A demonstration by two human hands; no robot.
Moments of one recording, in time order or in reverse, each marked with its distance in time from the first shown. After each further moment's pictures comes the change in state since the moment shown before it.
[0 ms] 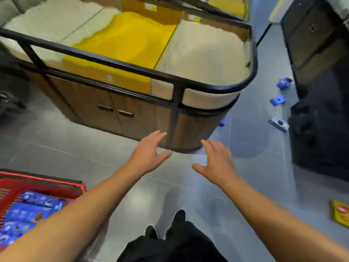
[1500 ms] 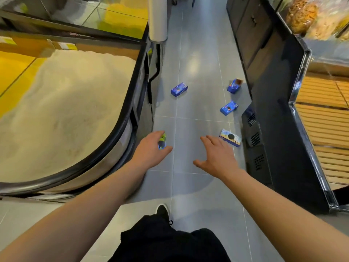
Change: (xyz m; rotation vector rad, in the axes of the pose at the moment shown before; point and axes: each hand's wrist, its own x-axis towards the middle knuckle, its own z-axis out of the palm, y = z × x) left_hand 0.483 0.483 0.280 -0.033 -0.123 0.060; right_hand 0.287 0.618 -0.171 0.015 0.006 0.170
